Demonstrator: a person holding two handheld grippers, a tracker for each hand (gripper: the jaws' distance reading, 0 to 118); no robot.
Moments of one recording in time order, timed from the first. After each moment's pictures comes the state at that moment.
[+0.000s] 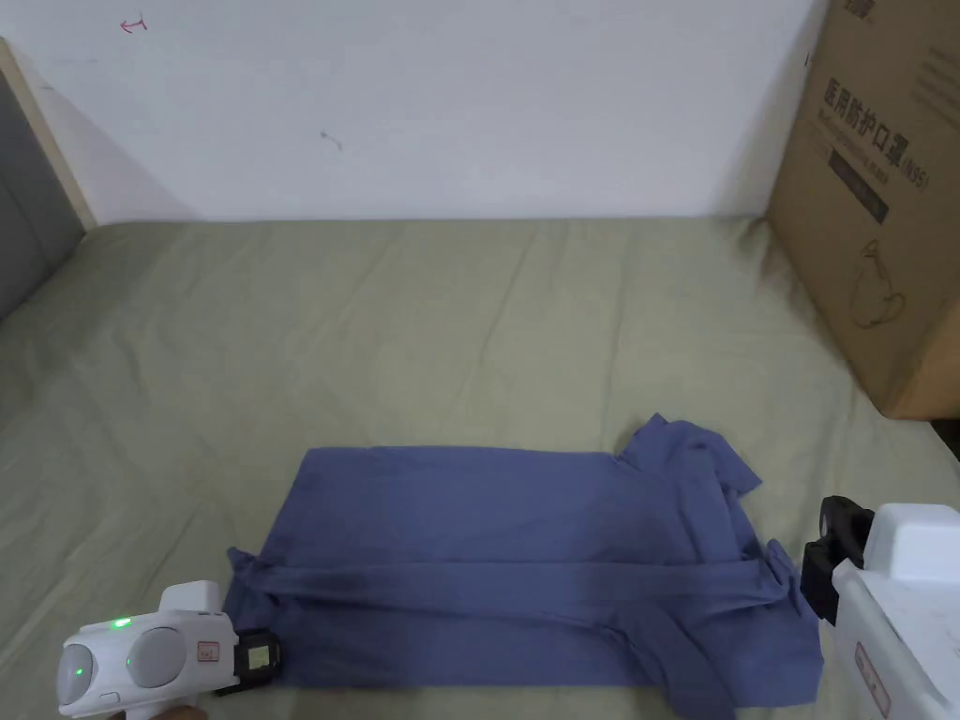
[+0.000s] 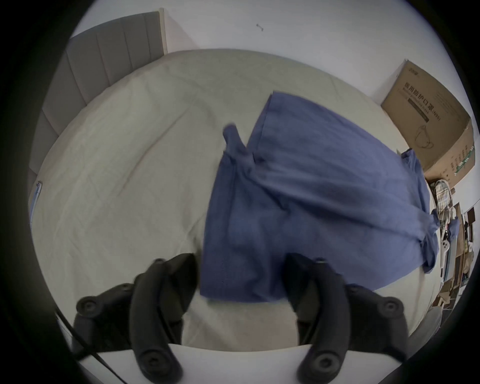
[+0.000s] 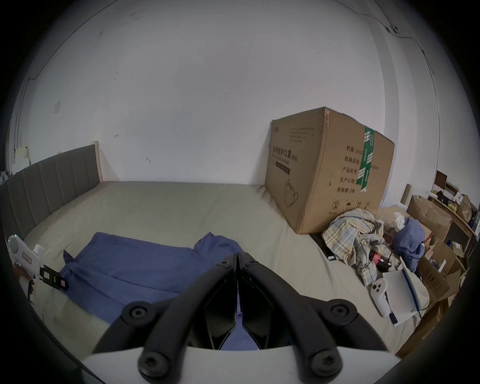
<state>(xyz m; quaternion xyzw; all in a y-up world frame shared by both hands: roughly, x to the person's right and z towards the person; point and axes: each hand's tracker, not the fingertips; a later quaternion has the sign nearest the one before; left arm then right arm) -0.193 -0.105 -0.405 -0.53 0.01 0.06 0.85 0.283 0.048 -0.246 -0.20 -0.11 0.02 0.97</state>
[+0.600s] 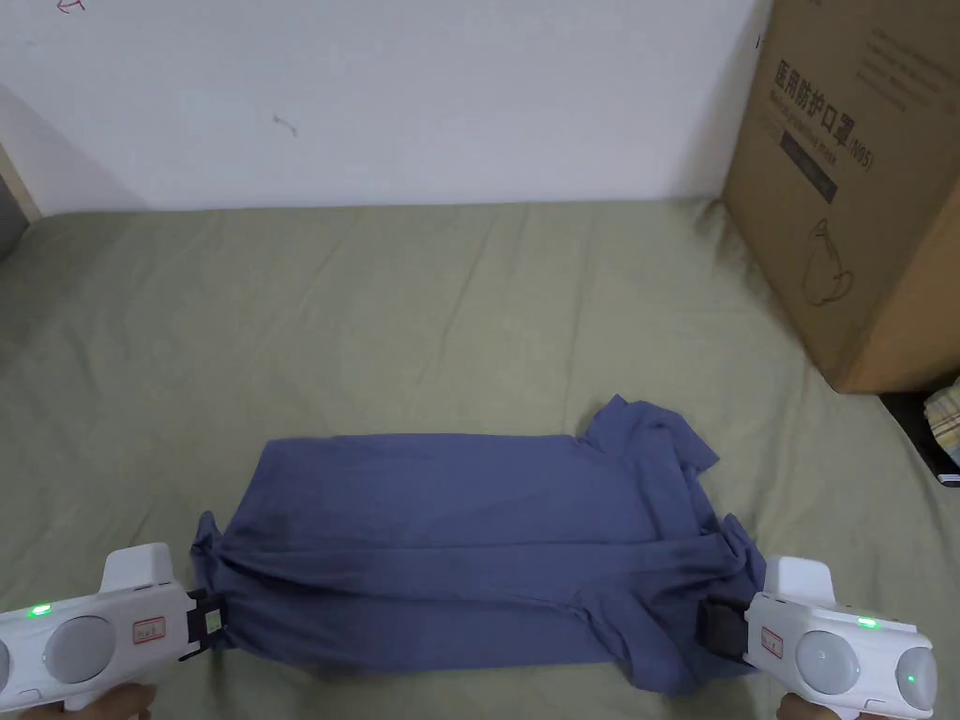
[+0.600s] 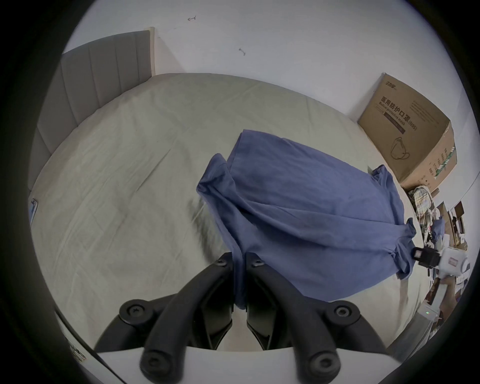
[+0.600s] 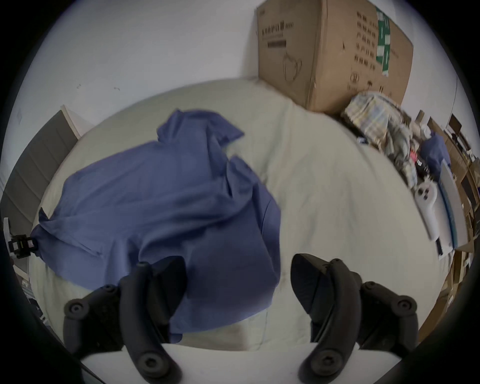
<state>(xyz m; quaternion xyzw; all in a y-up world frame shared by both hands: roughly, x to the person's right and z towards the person) -0.191 -0.057 -0.402 -0.46 -0.04 0.08 0.88 0.345 -0.111 -0.307 -0.46 -0.11 -0.09 0.88</state>
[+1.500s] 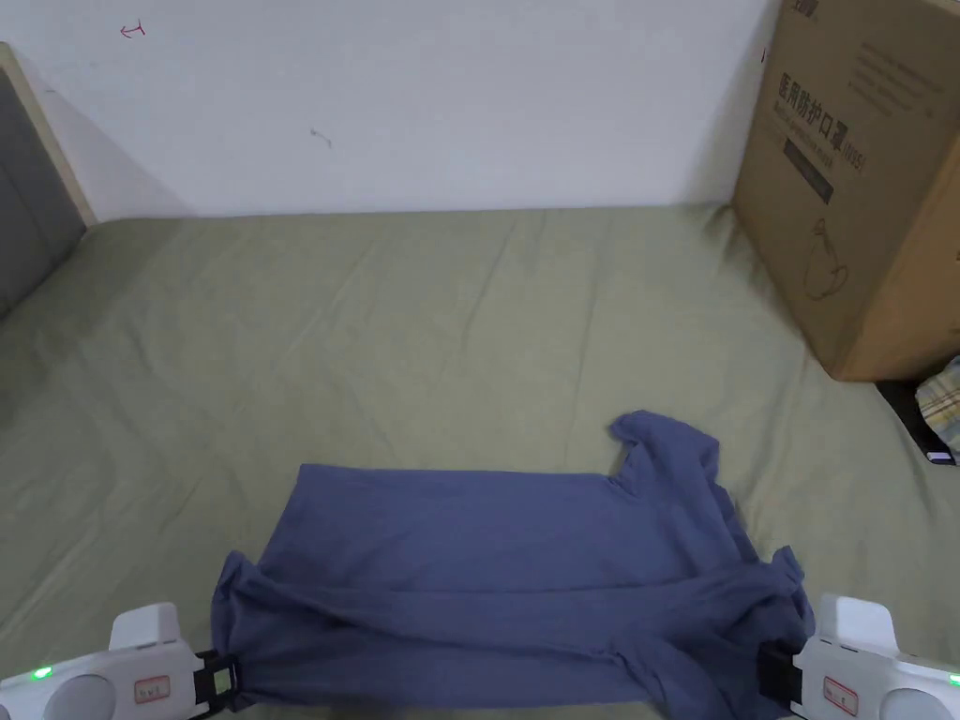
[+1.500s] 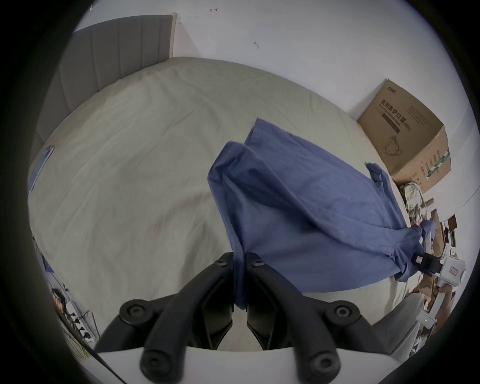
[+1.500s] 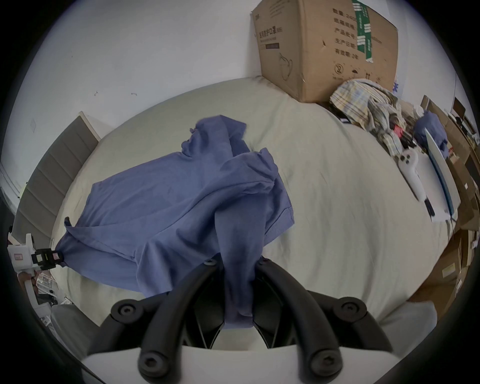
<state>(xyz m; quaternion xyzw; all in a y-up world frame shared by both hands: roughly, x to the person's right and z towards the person) -0.221 -0.071 -0.291 -0.50 -0.03 0.12 0.86 0.345 -0.075 -0.183 -0.45 -0.06 -0.12 0.88</state>
